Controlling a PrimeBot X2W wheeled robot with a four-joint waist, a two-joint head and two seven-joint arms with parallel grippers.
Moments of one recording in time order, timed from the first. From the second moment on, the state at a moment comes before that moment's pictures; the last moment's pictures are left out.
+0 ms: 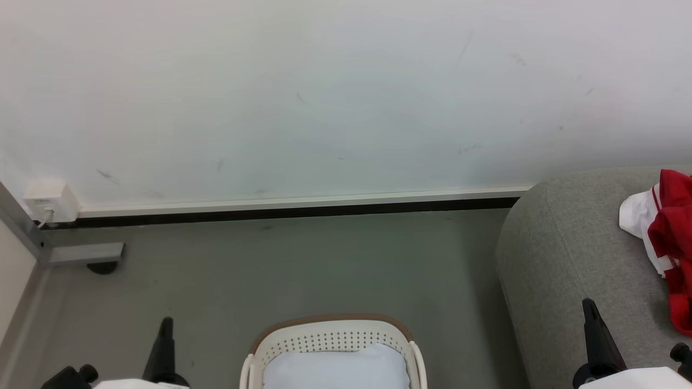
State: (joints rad) left arm -0.05 0.05 0.09 0.29 -0.86 -0.12 -0.08; right arm -0.06 -0.08 0.06 0.25 0.92 0.13 -0.10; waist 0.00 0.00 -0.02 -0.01
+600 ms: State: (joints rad) left arm -0.07 0.05 0.09 0.28 -1.08 -0.12 -0.03; right arm -0.08 -0.08 0.02 0.25 1.12 0.13 -0.04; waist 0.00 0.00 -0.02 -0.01
